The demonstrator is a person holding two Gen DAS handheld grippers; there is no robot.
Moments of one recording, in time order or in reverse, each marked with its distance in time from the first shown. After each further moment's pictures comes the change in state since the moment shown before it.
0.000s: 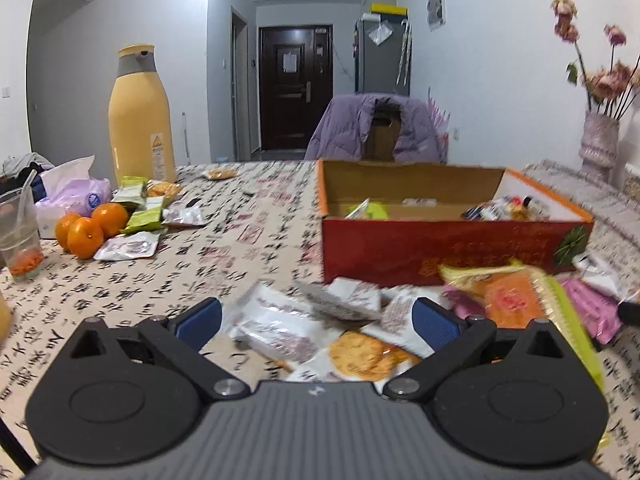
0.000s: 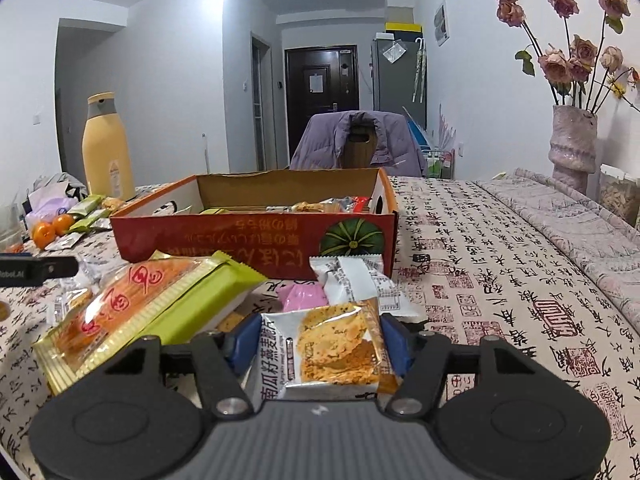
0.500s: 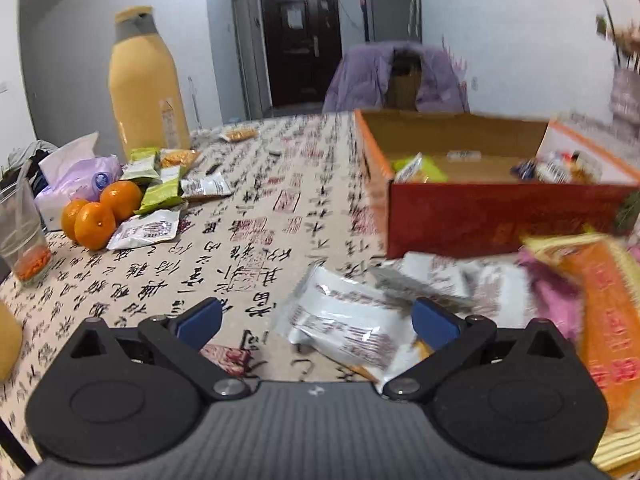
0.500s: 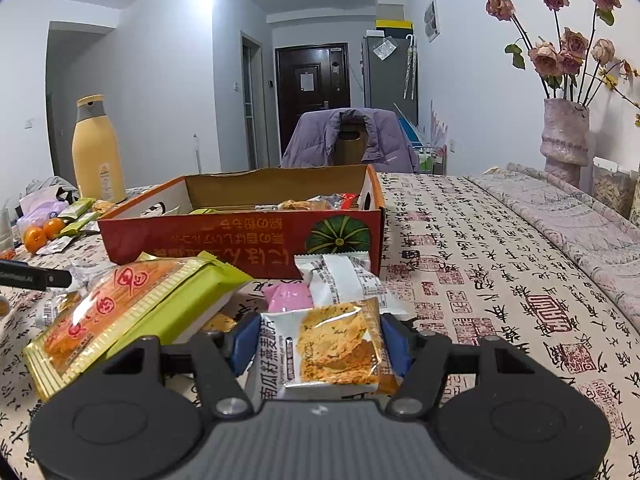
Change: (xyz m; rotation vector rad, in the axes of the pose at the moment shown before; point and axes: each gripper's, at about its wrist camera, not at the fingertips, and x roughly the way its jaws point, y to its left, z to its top) left arm 0.051 0.032 0.011 0.068 0.160 0.057; right arm 0.004 -0.006 -0.001 0.015 0.005 -0.023
